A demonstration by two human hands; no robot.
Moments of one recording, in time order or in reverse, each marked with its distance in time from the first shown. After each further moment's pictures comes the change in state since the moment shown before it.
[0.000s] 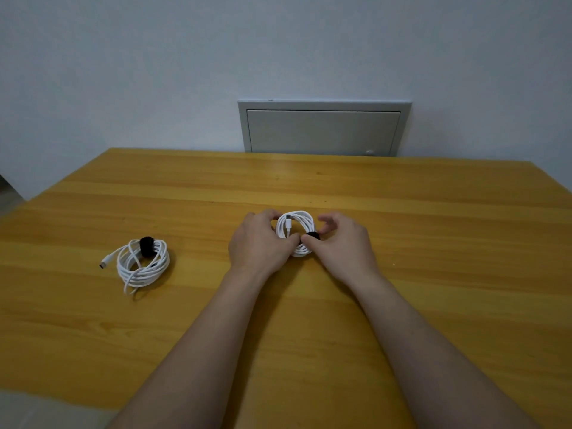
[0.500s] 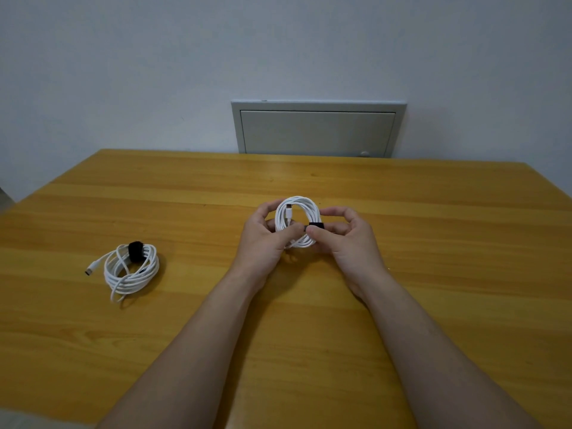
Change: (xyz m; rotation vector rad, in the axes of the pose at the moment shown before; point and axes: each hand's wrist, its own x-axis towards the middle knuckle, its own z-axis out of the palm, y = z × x) left_hand -0.007 0.016 0.005 -1.081 -0.214 -0.047; right_hand 0.000 0.004 -0.014 0.818 -0.090 0.151
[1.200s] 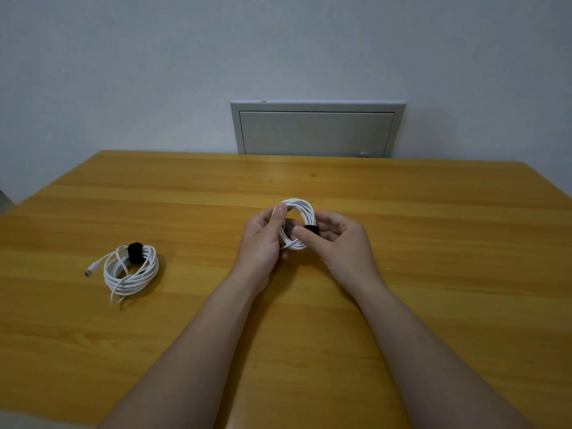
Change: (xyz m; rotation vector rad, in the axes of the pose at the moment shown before) left_hand -0.003 0.003 0.008 -0.047 0.023 -0.003; right_hand -0.002 0.007 0.004 -0.211 -0.028 -0.125
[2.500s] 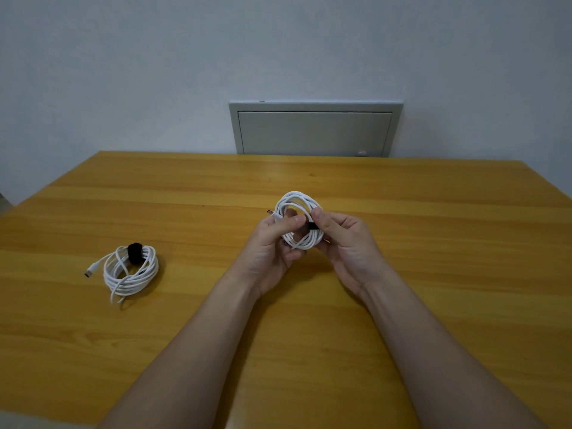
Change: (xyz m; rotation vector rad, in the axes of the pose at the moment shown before) left_hand -0.011 0.012 0.003 -0.377 -0.378 -0.133; right_hand -0.003 -0.019 -0.006 0.546 -0.224 0.107
